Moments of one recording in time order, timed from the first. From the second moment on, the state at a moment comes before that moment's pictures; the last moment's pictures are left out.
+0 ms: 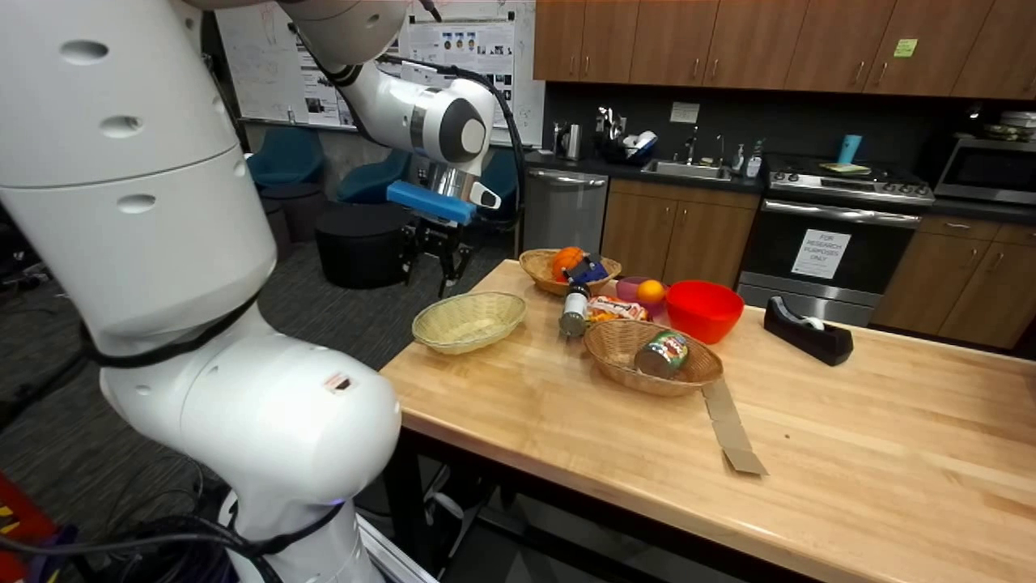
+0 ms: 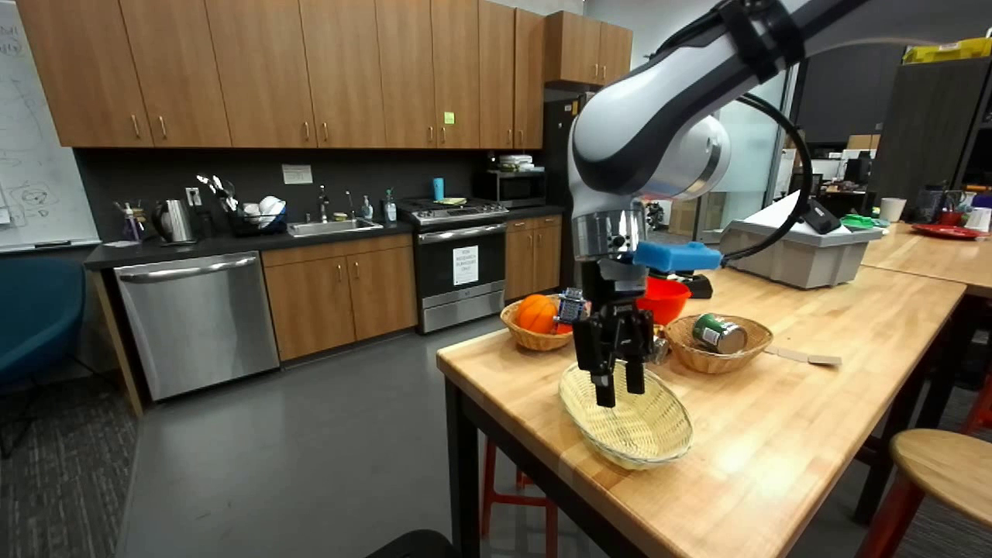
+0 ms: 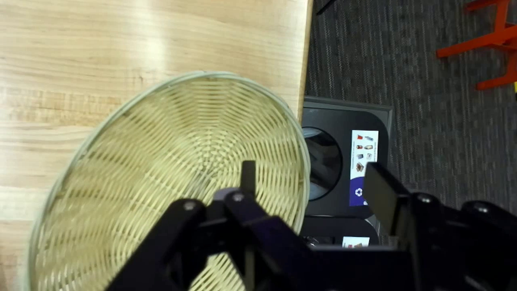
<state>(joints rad) 0.19 -0.12 0.13 -2.30 0.22 1.89 -0.07</state>
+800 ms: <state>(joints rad) 0.15 -0.08 0.13 -2.28 0.17 1.95 -0.12</state>
